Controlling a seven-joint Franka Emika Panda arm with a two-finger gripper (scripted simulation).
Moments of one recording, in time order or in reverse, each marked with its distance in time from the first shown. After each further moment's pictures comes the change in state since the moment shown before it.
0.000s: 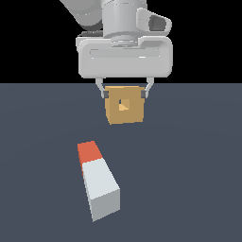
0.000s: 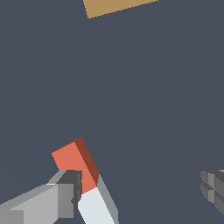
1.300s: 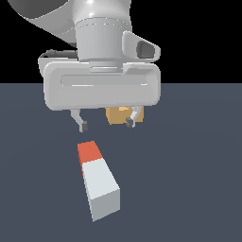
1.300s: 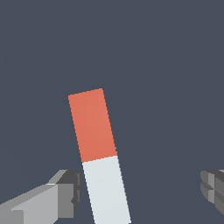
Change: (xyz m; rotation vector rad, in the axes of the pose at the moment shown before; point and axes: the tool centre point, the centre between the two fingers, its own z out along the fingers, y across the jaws) arm -0.069 -0.033 0.051 0.009 -0.008 -0.252
